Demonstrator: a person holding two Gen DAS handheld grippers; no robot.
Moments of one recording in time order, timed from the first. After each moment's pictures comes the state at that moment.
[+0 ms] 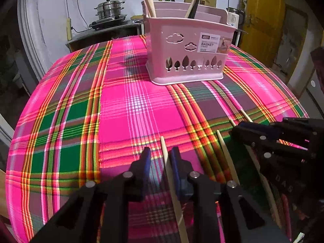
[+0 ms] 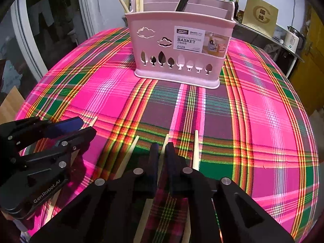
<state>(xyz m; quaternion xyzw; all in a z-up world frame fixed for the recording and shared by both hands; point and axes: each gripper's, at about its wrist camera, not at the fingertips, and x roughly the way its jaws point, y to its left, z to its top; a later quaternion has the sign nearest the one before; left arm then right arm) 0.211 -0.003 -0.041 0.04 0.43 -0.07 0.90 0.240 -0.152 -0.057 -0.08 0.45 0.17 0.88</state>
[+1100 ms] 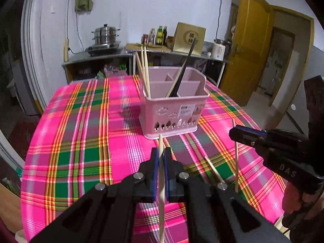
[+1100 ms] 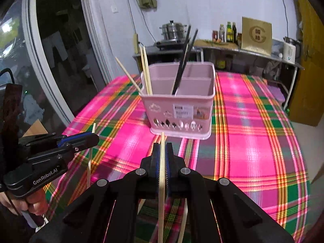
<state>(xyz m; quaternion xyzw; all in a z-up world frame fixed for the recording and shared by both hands) 0.196 0.015 0.065 -0.01 0.35 -0.12 0.93 0.216 -0.184 0.051 0.01 0.34 0.22 0.91</state>
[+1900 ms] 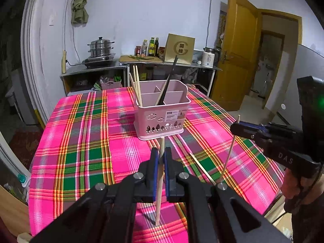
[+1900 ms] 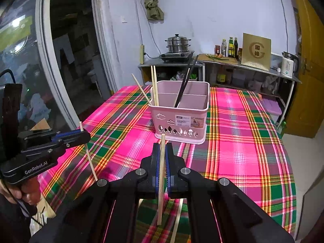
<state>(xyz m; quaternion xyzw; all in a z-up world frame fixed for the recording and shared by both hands) 0.140 0.017 0.094 0.00 0.32 -0.14 0.94 0.167 -0.203 0.078 -0.02 0.31 0.23 0.92</state>
